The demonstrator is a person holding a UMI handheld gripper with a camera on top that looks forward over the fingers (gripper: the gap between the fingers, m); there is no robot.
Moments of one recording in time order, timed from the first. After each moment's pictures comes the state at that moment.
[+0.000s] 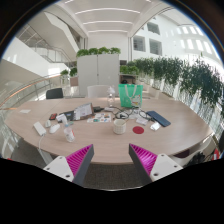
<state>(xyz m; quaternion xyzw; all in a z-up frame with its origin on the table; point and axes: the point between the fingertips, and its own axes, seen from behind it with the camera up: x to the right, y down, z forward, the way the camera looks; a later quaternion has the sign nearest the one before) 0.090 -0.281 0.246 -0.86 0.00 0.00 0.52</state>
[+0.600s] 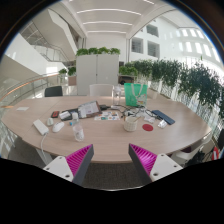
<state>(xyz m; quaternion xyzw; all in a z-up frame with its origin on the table) -0.013 -0.270 0.207 -0.85 0.01 -0.03 0.52</state>
